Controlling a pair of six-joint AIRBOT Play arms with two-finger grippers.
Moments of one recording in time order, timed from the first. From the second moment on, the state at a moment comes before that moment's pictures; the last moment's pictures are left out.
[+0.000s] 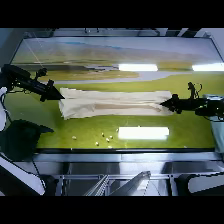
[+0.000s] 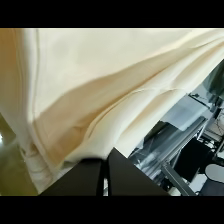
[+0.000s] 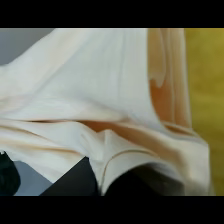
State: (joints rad) left arm 0.29 -1.98 1.71 -2.32 1.69 1.83; right arm -0.38 -1.71 0.96 -0.41 1.07 0.83
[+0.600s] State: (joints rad) left arm 0.28 -2.04 1.79 -2.41 1.75 1.81; right arm -0.40 -1.68 1.00 -0.41 1.16 0.83
